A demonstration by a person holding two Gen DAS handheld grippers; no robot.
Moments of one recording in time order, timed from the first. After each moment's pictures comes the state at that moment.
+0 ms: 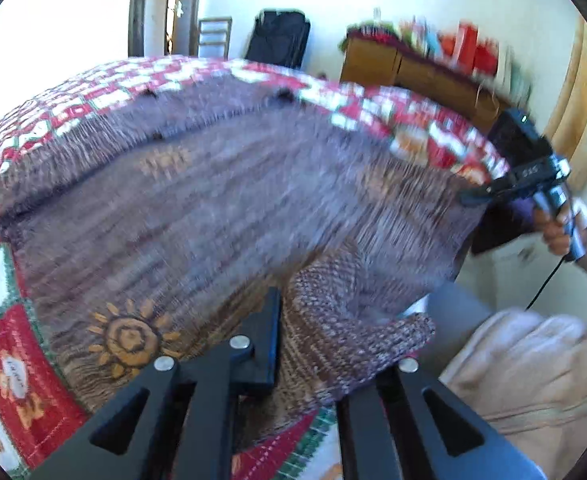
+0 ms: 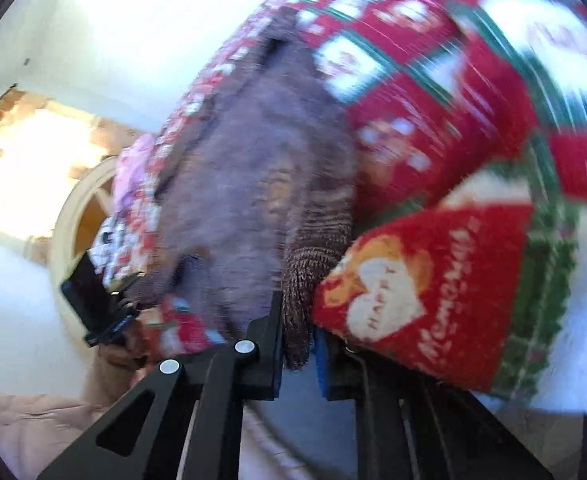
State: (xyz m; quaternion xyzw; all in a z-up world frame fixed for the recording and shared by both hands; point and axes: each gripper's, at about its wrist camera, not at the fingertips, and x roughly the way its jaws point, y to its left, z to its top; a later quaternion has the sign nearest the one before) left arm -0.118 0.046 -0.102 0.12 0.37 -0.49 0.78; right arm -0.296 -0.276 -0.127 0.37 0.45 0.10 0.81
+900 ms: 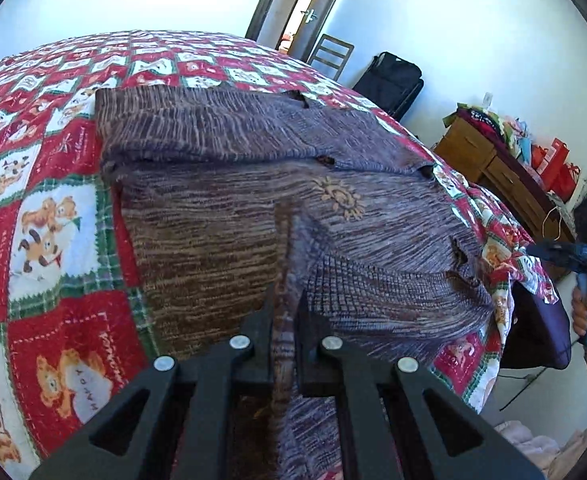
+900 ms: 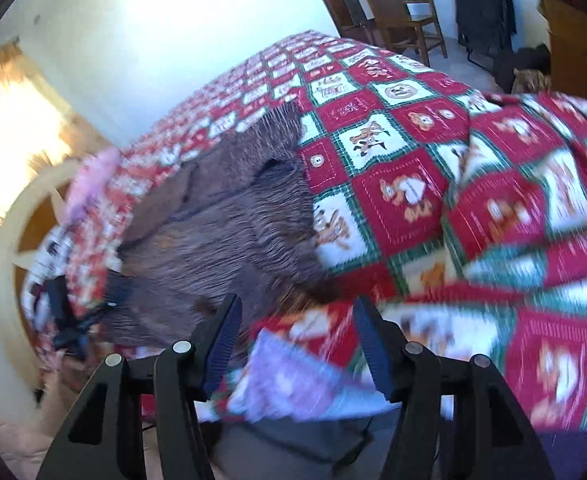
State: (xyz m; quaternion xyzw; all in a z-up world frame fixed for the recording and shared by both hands) left arm -0.028 0.096 -0.125 -0.04 0.42 -0.36 0.83; right arm -0.236 -0.289 -0.046 0.22 0.43 -0.02 0.88
